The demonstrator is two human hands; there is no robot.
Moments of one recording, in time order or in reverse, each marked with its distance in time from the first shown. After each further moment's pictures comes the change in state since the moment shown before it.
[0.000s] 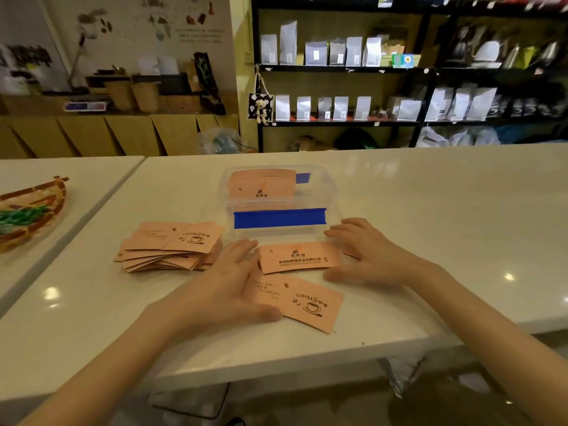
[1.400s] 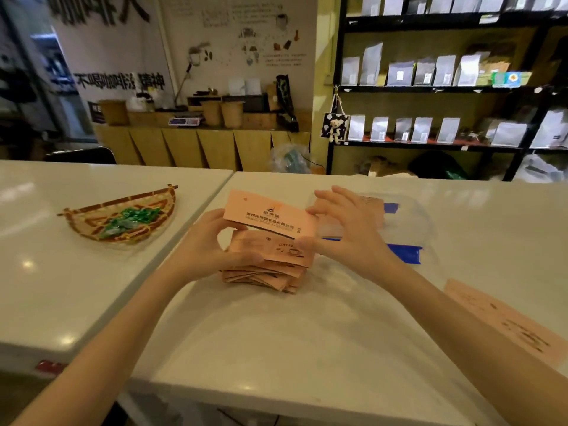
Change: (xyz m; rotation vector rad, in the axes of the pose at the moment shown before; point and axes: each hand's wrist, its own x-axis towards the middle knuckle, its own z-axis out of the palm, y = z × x) left_hand -0.029 -0.110 -0.076 -0.248 0.572 -0.214; right_hand 0.090 -0.131 0.001 0.314 0.398 -0.317
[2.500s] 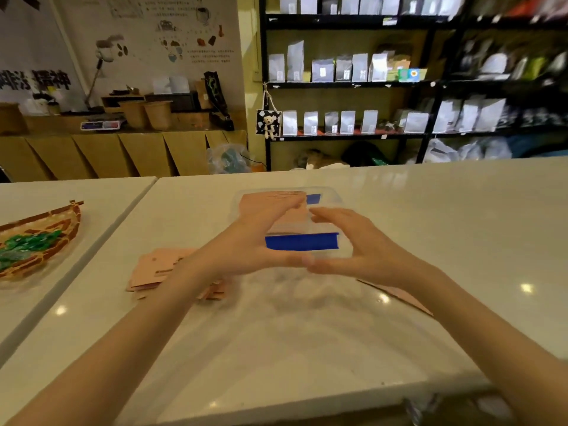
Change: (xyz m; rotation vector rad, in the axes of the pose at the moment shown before) left_hand 0.025 0.124 0.071 -0.091 -0.404 0.437; right_hand -0.071 0.038 -0.083 -0.044 -0.157 0.193
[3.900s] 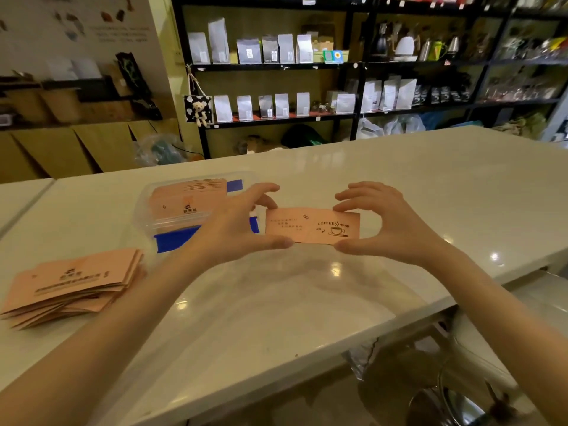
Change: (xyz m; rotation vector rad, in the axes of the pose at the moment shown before) left_hand 0.055 0.042 0.066 -0.002 0.049 0.025; right_hand -0.084 0.080 -0.069 -0.202 0.277 0.086
